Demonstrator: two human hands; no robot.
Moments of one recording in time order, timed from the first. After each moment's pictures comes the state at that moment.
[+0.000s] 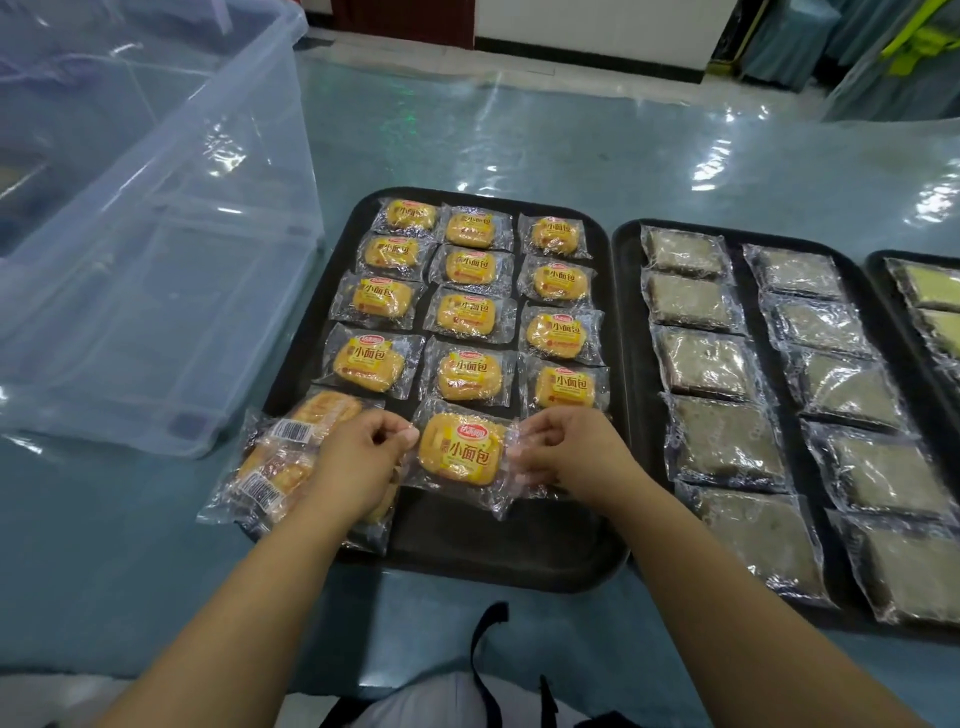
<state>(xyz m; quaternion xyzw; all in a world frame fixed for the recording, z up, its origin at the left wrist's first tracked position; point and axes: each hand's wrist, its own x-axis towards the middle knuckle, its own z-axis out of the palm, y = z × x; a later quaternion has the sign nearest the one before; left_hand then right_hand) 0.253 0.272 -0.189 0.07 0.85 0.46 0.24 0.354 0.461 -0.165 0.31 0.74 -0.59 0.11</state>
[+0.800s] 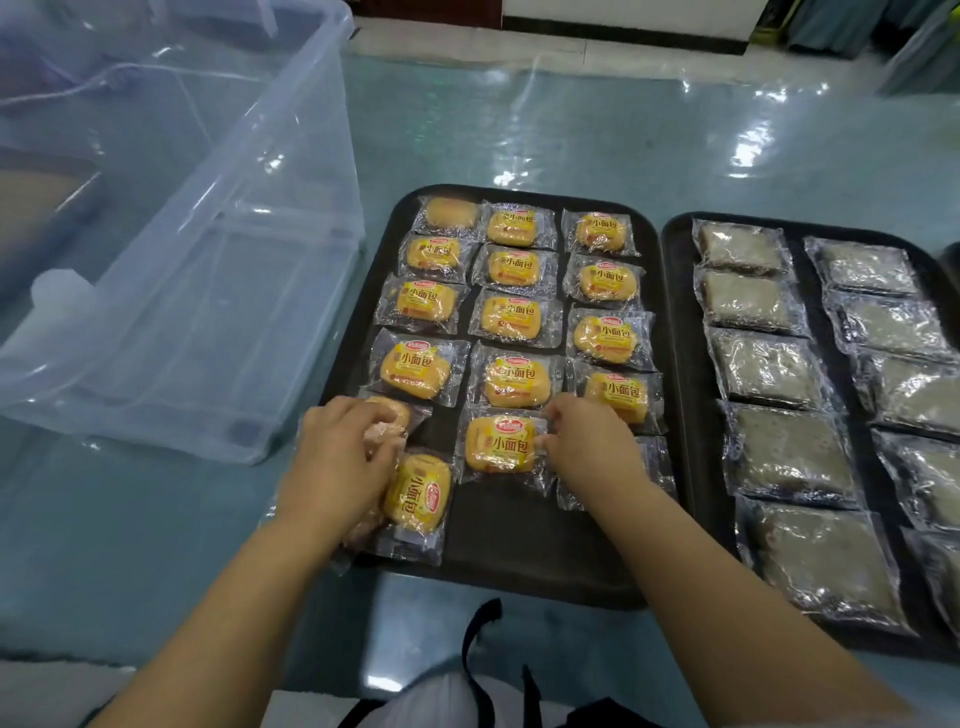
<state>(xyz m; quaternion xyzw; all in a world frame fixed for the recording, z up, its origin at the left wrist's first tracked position) 0.218 0.220 -0.183 0.19 0.95 0.26 0.07 0.305 0.437 -0.193 0.28 0.93 -0.22 0.07</state>
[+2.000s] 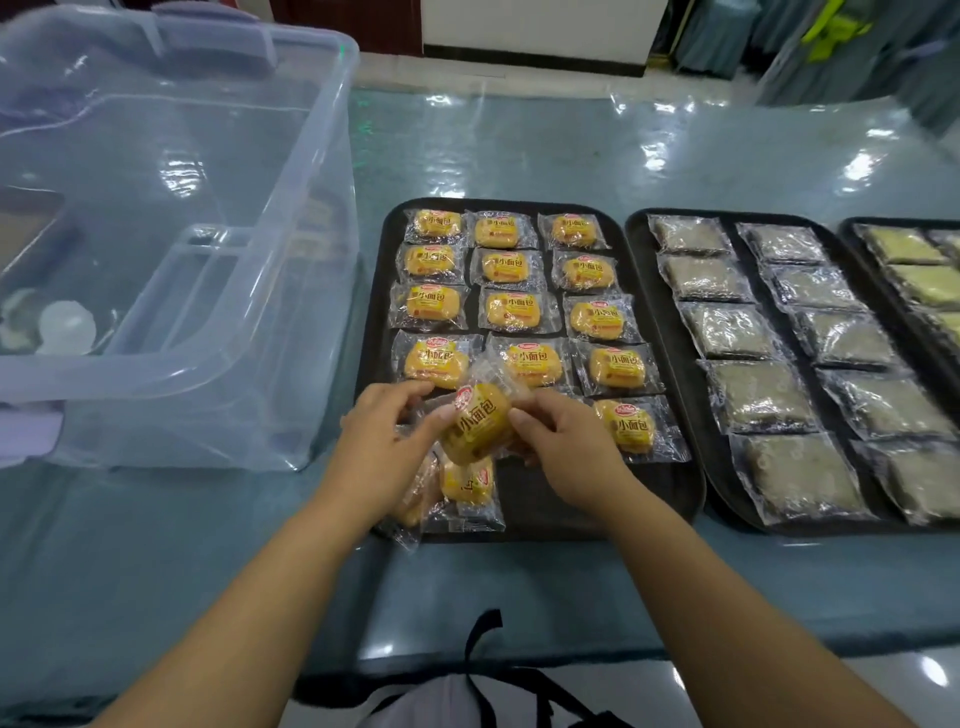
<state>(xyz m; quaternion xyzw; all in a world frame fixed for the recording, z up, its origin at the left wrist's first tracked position) 0.212 0.186 -0.151 0.25 0.85 0.41 0.19 0.323 0.339 -0.151 0.29 0.80 -0.53 -0.04</state>
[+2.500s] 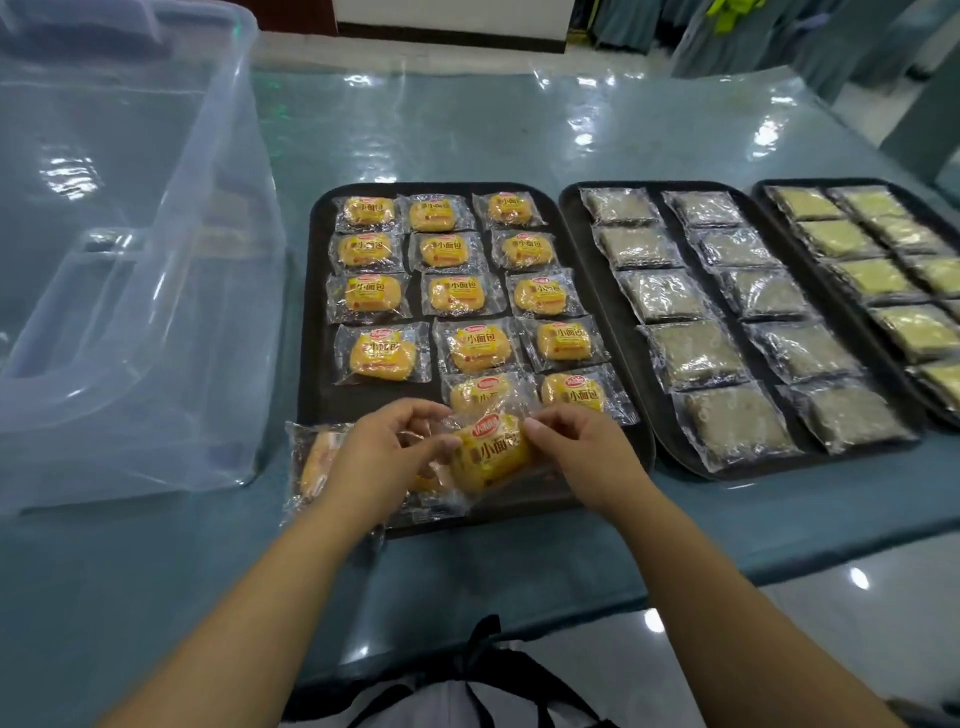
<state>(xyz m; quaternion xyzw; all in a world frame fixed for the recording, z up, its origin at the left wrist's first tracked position) 0.231 0.208 -0.161 0.25 0.78 0.46 0.34 0.376 0.353 -0.157 0.41 0.74 -0.54 -0.06</state>
